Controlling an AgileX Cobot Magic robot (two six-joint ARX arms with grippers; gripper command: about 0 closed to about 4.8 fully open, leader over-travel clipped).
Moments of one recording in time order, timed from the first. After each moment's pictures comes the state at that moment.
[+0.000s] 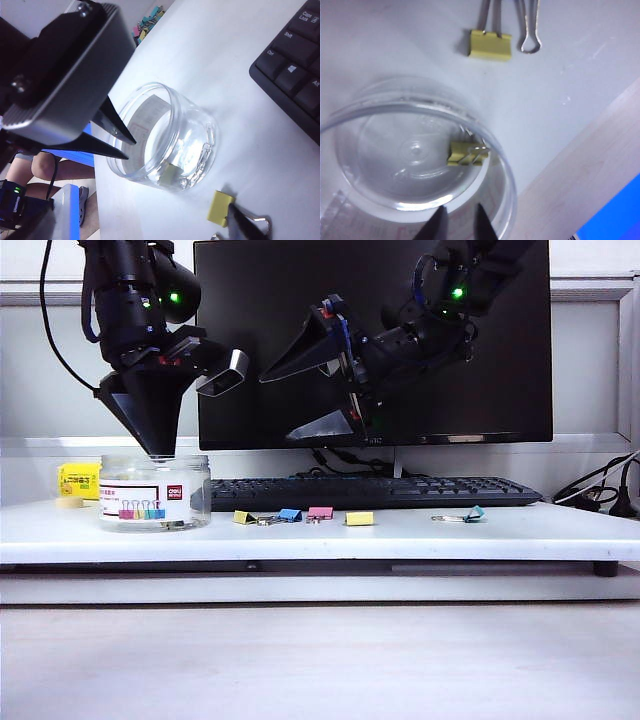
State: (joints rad) left arm -0.32 2.07 2.02 -1.43 0.22 0.43; right arm 0.38 2.15 1.87 -0.56 -1.07 0.01
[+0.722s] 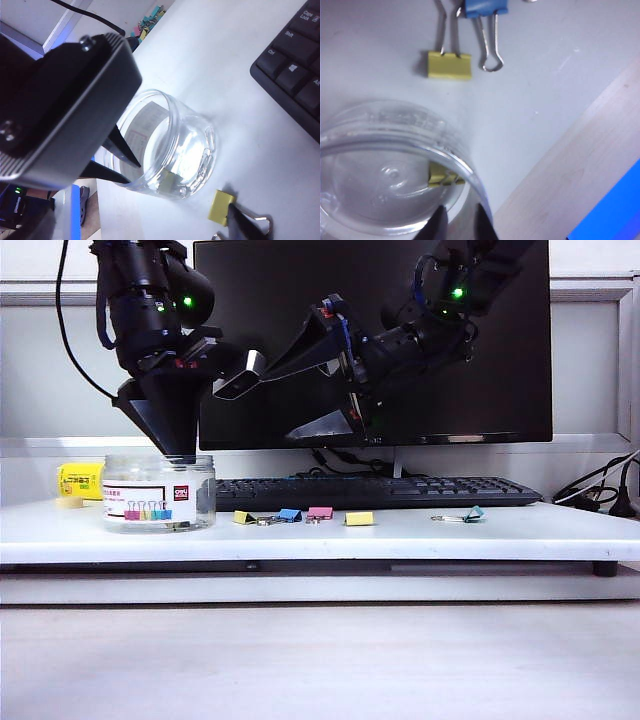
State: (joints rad) left arm -0.35 2.07 1.99 -1.40 0.27 0.43; right arm 0.38 2.15 1.87 -0.56 -1.07 0.01
